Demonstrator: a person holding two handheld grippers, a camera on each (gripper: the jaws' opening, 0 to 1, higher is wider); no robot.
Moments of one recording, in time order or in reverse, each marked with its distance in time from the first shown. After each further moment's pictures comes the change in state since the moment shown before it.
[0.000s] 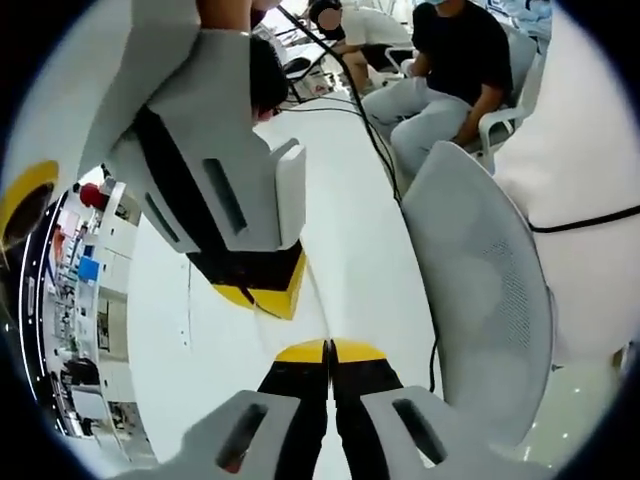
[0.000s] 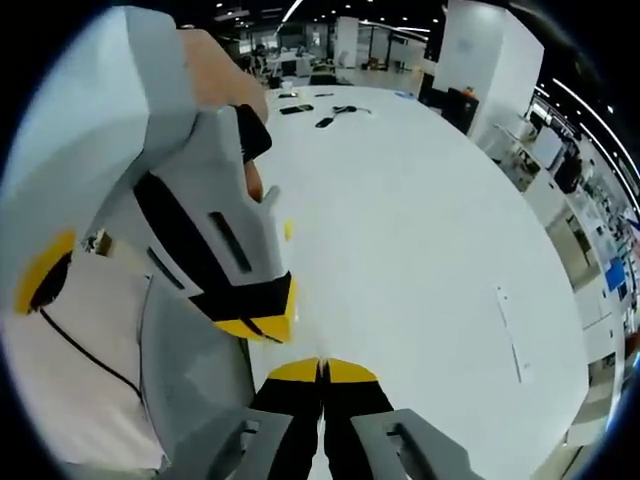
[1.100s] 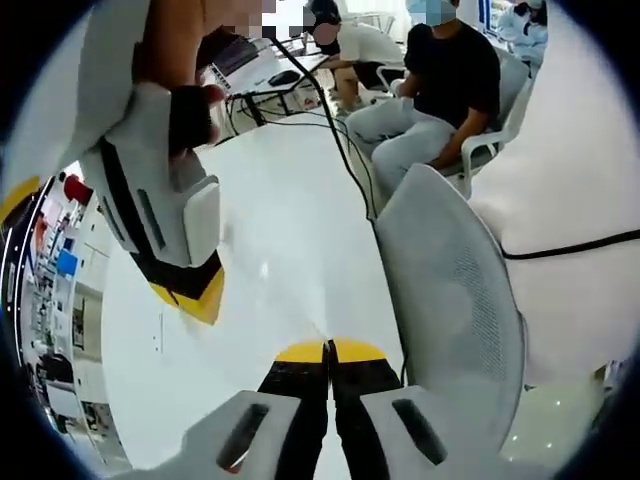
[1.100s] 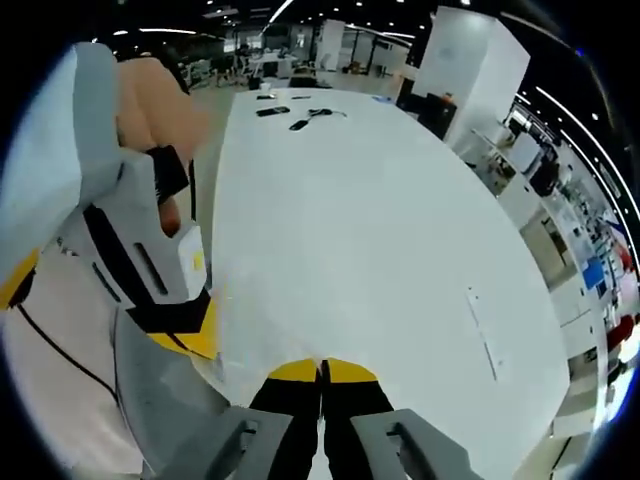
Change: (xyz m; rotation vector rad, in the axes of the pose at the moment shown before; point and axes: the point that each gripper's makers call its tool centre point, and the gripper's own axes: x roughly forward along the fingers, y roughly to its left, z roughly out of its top) left arm 0.001 -0.029 0.014 -0.048 -0.058 -0.099; right arm -0.008 -0.027 -0.001 0.013 -0.015 -0.128
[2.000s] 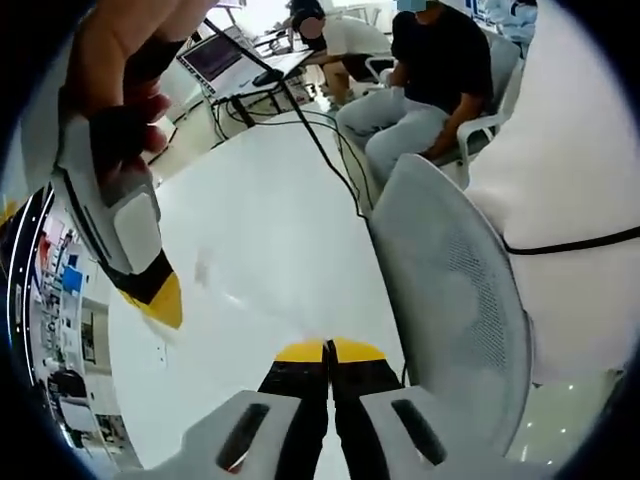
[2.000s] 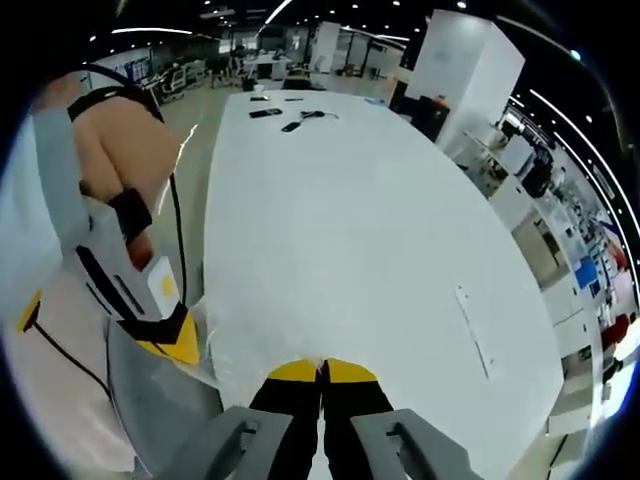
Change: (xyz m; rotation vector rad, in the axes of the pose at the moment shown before) left arm 0.012 -0.016 0.005 0.066 0.014 0.027; right arm -0.007 -0.008 -0.004 0.002 -0.010 -0.033
